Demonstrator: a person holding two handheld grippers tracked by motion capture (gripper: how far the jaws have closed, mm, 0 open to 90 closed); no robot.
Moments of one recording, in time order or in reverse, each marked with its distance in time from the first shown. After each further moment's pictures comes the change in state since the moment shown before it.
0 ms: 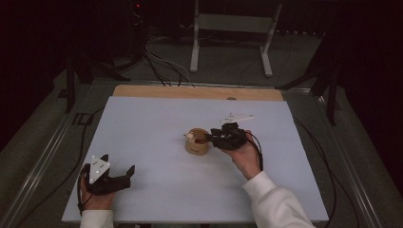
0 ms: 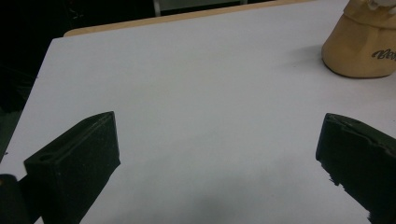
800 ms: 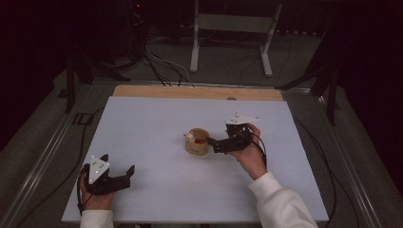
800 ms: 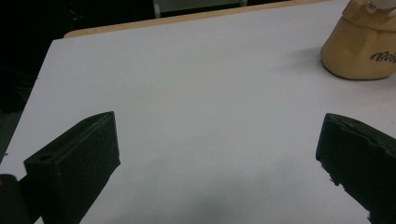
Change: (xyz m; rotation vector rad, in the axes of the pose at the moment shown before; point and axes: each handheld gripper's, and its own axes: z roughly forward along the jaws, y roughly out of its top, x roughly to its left) left arm 0.000 0.000 -0.001 -0.005 -0.003 -0.003; right arm -0.005 -0.004 -0.012 -0.055 -0.079 -0.062
